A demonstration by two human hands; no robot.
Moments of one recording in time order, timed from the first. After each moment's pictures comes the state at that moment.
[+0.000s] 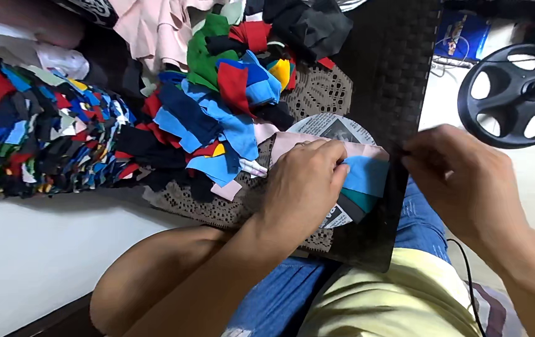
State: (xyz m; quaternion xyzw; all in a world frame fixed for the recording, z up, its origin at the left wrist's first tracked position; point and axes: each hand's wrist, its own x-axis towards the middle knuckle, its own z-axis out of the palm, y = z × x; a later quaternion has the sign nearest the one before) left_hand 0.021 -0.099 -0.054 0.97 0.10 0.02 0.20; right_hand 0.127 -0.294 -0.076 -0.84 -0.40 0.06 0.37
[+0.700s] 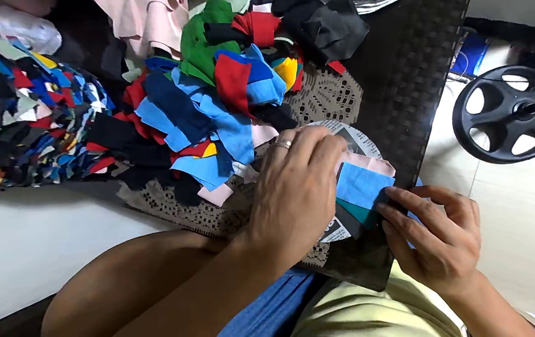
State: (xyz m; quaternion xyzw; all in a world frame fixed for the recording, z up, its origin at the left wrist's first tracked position) left_hand 0.016 -0.095 -0.059 0.98 0.09 0.11 0.14; right_hand 0.082 -0.308 -0.132 -0.79 -0.48 -0.11 0.38
